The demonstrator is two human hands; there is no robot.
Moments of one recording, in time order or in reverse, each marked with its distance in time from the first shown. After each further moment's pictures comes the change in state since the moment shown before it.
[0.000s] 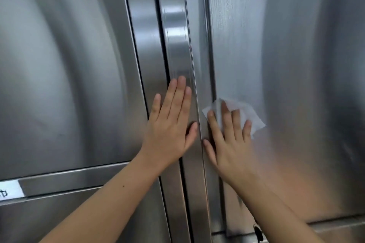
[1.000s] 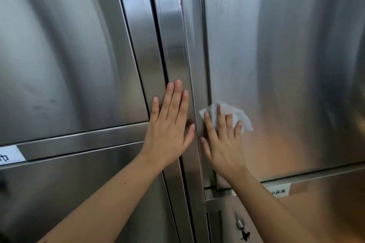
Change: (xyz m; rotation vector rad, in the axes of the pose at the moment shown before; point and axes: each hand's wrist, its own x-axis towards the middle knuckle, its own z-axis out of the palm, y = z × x) left_hand -0.059 0.037 -0.015 -0.140 -0.264 -0.046; right_hand -0.075 -0.011 0.009 0.081 -0.267 0.093
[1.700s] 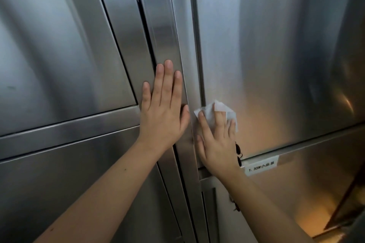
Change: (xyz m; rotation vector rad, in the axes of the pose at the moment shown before) left_hand -0.006 0.006 0.026 0.007 0.103 -0.019; right_hand -0.041 -0.013 0.022 0.097 0.112 0.104
